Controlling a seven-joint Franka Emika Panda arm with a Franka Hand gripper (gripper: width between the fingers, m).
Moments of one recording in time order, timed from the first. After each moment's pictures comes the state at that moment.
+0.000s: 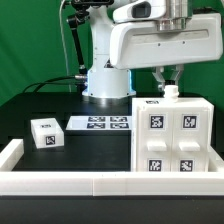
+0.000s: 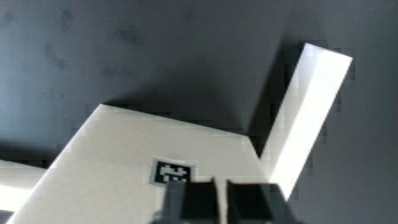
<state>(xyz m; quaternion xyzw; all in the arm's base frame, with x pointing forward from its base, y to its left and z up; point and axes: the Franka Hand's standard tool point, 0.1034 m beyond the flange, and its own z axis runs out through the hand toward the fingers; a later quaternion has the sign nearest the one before) 0.544 0.078 0.137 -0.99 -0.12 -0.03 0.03</state>
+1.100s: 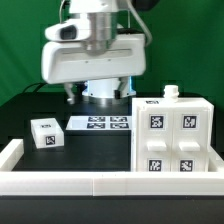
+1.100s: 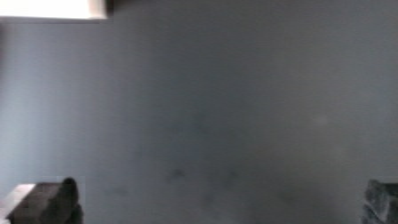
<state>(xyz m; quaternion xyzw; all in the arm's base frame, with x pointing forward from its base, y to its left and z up) 0.476 -0.070 0.100 -0.99 -0.17 0.00 0.01</state>
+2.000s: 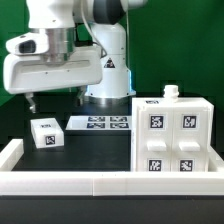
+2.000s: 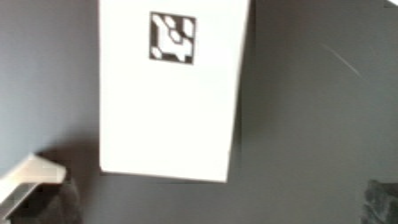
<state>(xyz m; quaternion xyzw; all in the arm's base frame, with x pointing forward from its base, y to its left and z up) 0.427 -0.144 0.069 -0.98 -0.21 0.02 0.01</state>
